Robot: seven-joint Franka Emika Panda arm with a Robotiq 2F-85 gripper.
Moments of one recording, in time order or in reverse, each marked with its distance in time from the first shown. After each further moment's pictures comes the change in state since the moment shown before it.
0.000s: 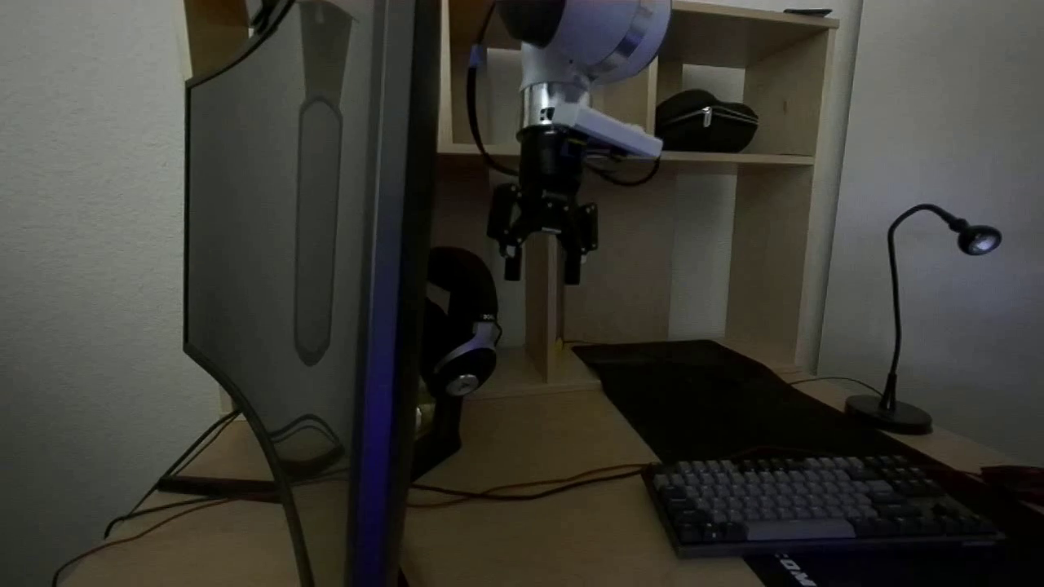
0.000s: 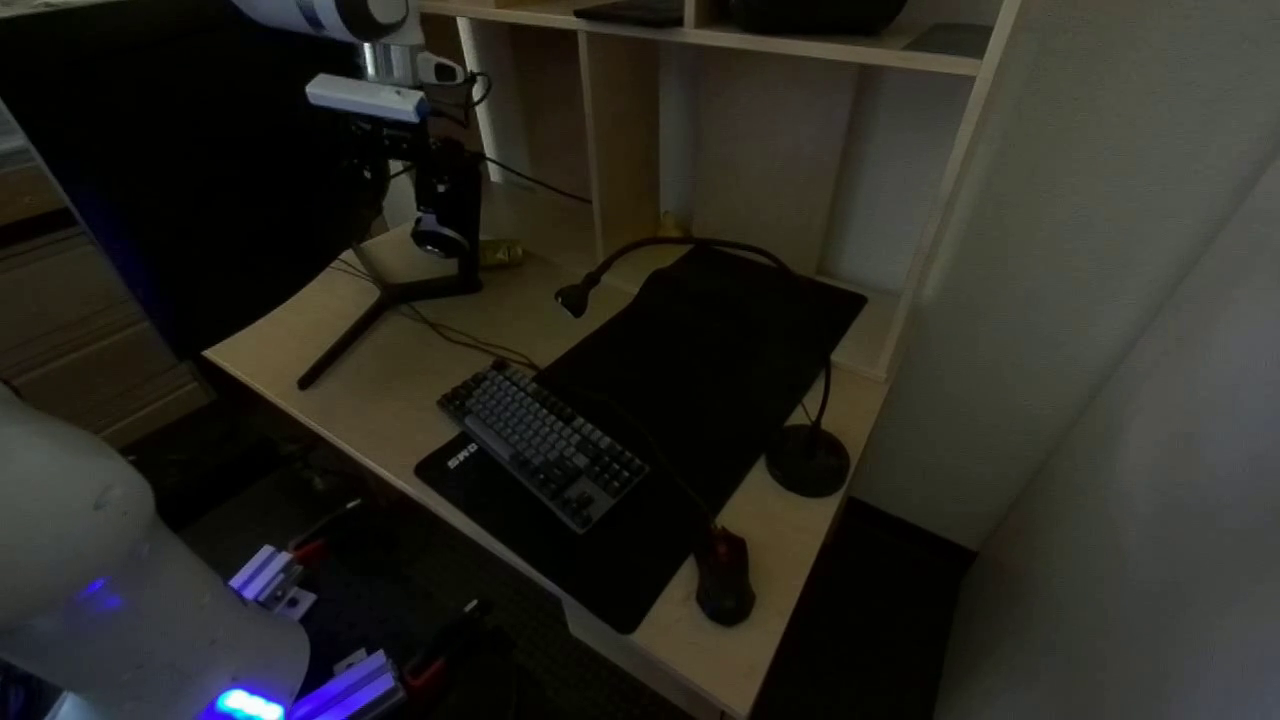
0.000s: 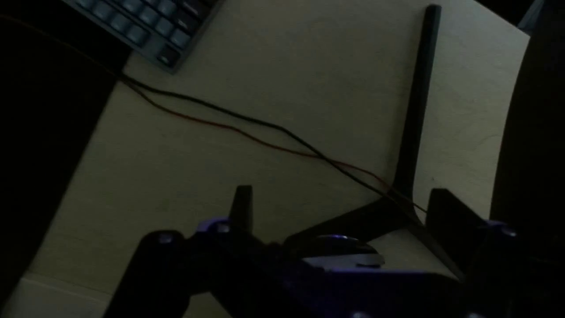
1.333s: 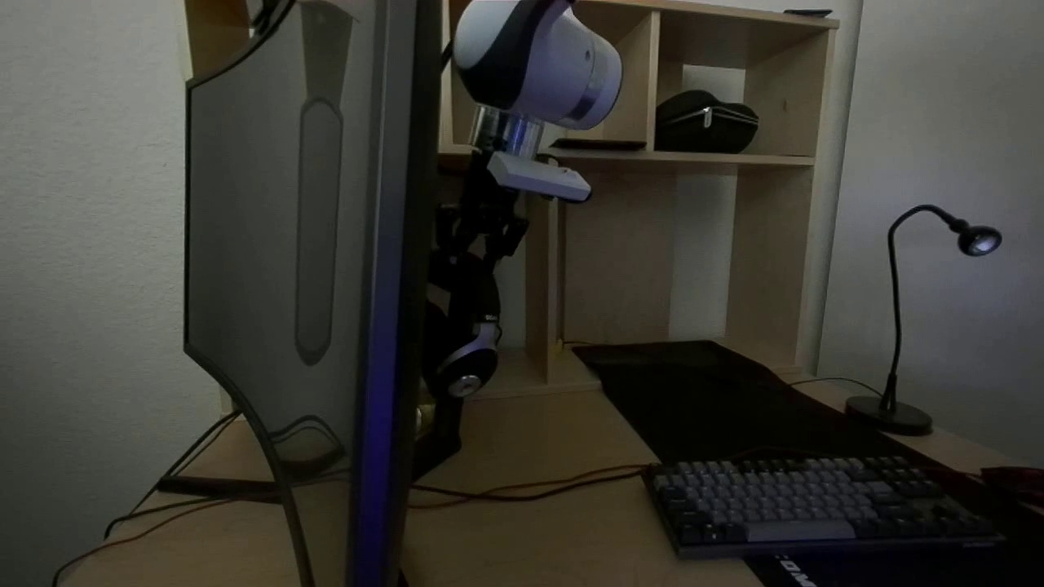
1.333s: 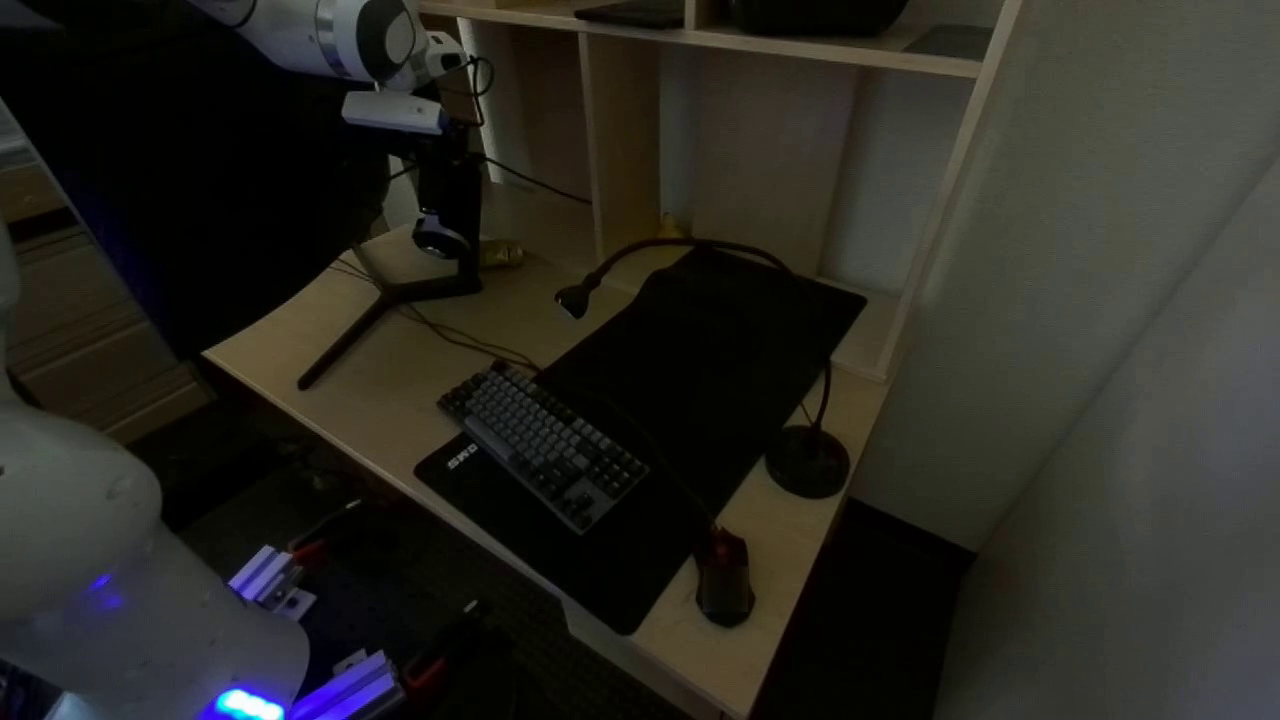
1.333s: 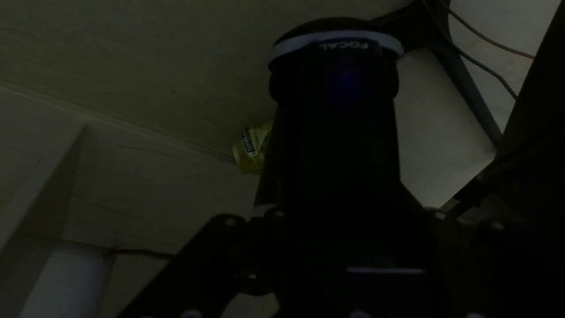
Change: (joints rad) arm 0.051 0.157 0.001 0.100 -0.083 0.465 0.049
